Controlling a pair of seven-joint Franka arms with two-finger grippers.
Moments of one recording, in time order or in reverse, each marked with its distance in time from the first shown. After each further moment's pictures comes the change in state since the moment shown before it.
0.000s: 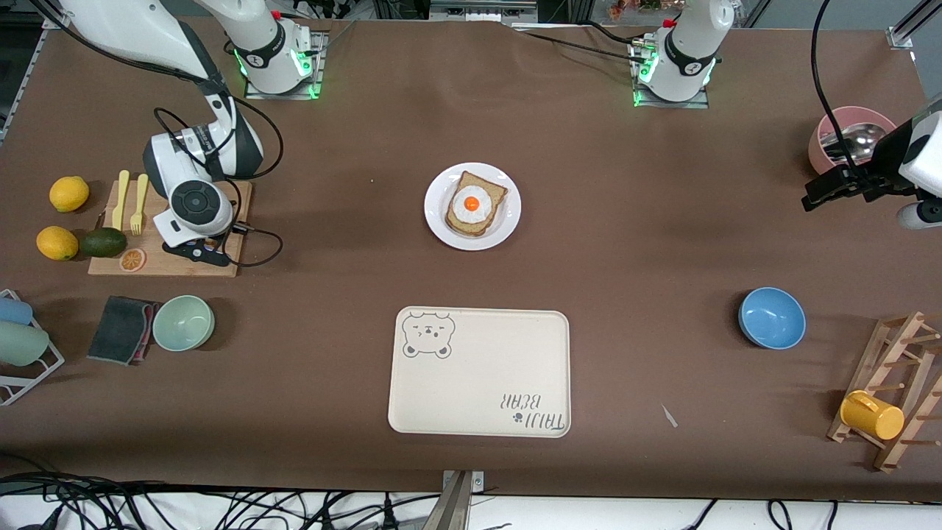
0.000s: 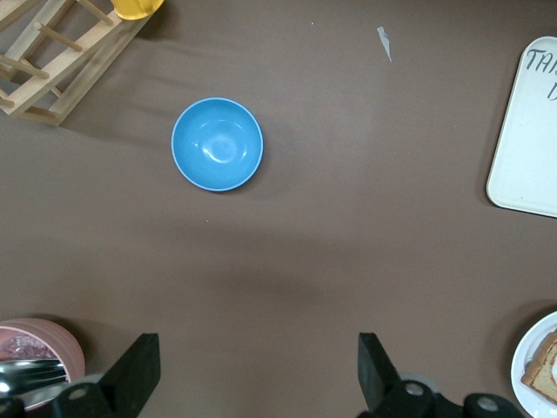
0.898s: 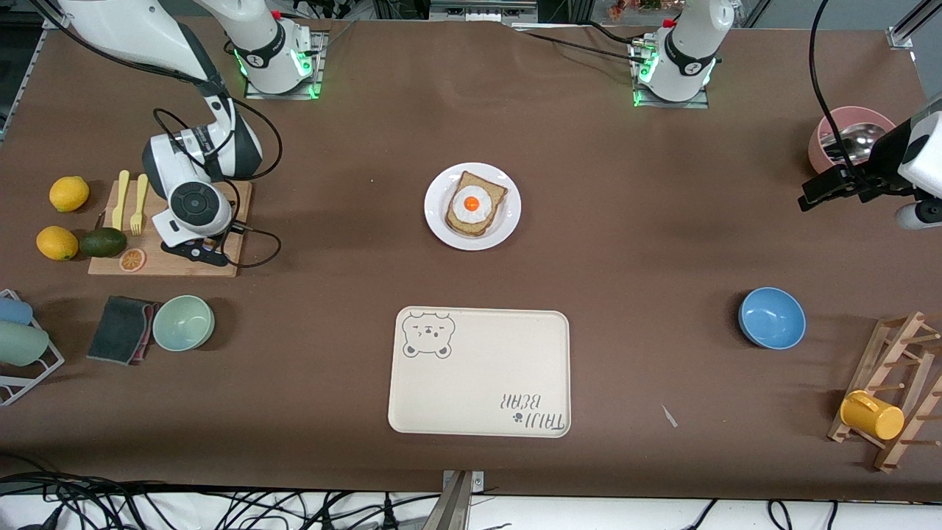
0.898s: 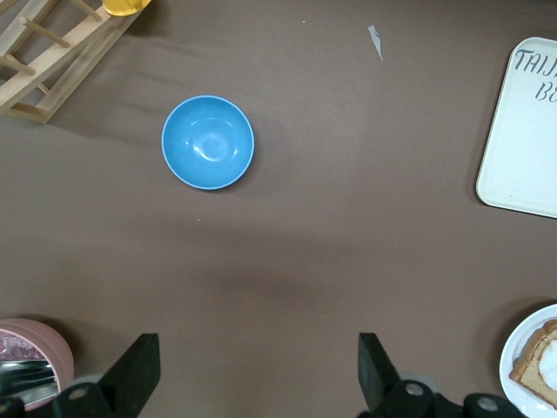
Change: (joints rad) left arm 0.000 0.001 0.000 0.000 -0.021 0.000 0.000; right arm -0.001 0.002 0.001 0.026 -0.002 -0.043 0.005
